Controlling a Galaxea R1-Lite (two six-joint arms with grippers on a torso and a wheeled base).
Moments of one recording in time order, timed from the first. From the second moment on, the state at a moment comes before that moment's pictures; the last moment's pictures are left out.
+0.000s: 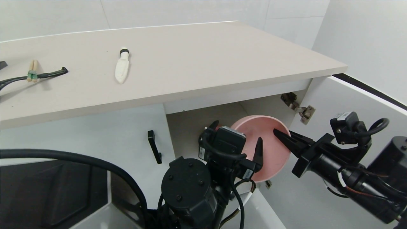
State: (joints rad) left arm -1.08 2.10 -0.75 -1.57 0.55 0.27; right arm 0.54 1.73 -0.20 -1.57 0.07 0.00
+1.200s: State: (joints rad) left arm -0.68 1.65 -0.15 -1.57 -0.62 0.04; right arm 0.52 1.75 -0.18 -1.57 0.07 0.00
